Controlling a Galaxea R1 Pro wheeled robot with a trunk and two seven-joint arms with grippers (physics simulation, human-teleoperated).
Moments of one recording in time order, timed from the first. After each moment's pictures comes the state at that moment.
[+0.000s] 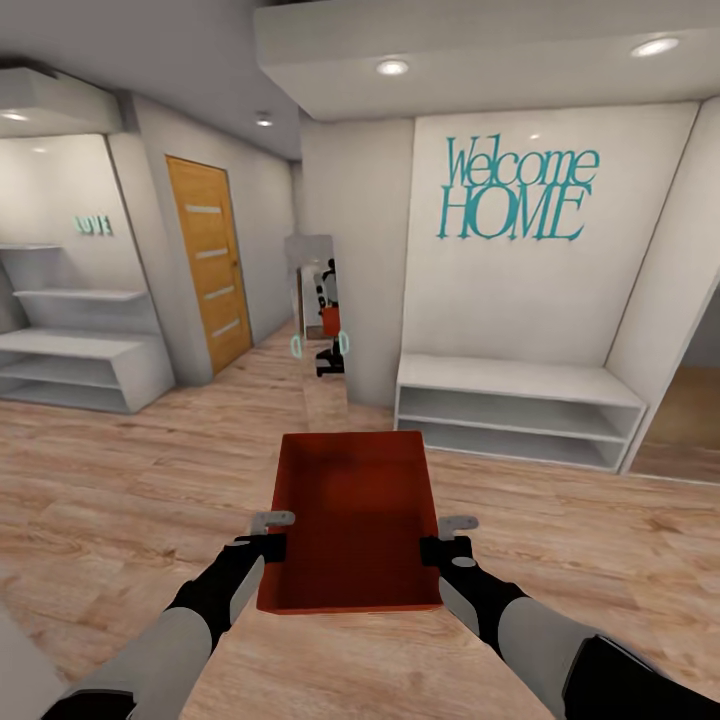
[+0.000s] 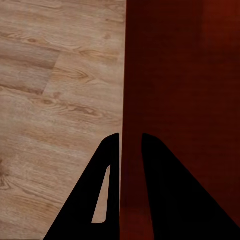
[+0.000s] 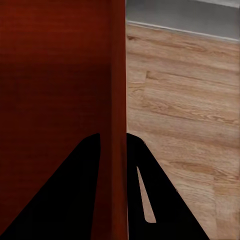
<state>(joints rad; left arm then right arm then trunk) -0.72 -0.08 -0.01 -0.43 0.04 0.27 0.13 -0.81 0.07 0.86 -0.17 -0.78 -0.08 -0.25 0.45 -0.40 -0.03</state>
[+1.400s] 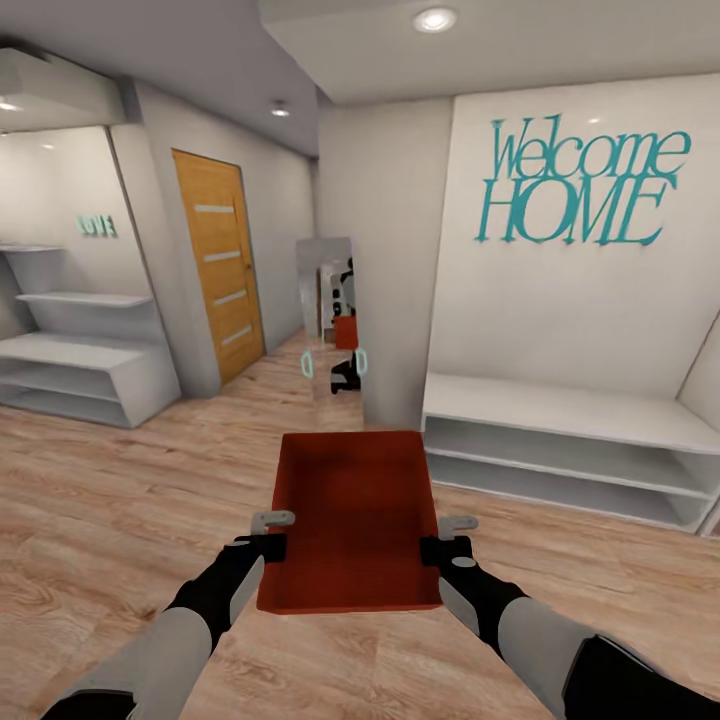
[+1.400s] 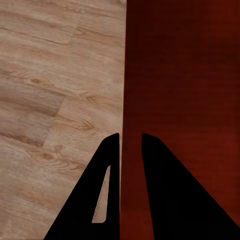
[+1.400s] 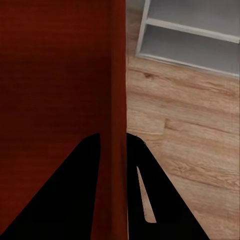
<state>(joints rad) -0.72 -0.08 -0.01 -0.43 0.04 0.27 0.13 -0.81 0.07 0.86 -0.17 -0.77 -0.08 -0.25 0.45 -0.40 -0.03</state>
